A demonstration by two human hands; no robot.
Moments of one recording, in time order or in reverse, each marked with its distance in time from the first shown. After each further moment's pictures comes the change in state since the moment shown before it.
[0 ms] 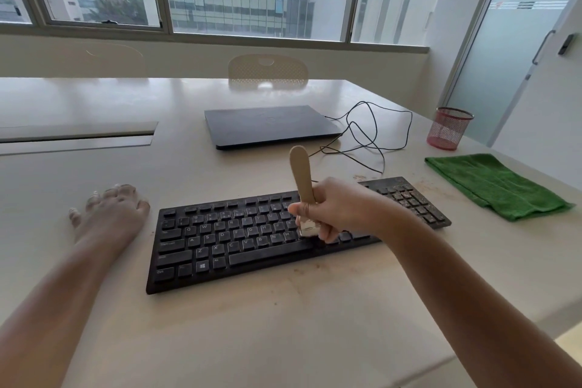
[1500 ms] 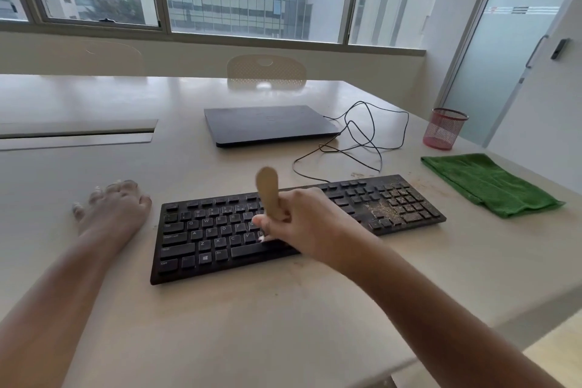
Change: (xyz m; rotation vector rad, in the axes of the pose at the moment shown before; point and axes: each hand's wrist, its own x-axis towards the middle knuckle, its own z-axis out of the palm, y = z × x) left_hand 0.001 0.000 -0.001 0.010 0.003 0.013; right_hand -0.031 -0.024 0.038 -0.306 0.118 -0.259
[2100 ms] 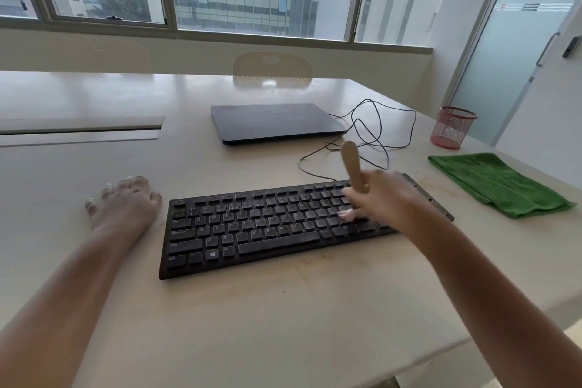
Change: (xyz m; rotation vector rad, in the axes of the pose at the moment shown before) left_hand -0.003 0.004 0.002 -0.003 -0.012 0.005; right_hand 0.001 0.075 -0.042 -0.186 0.152 0.367
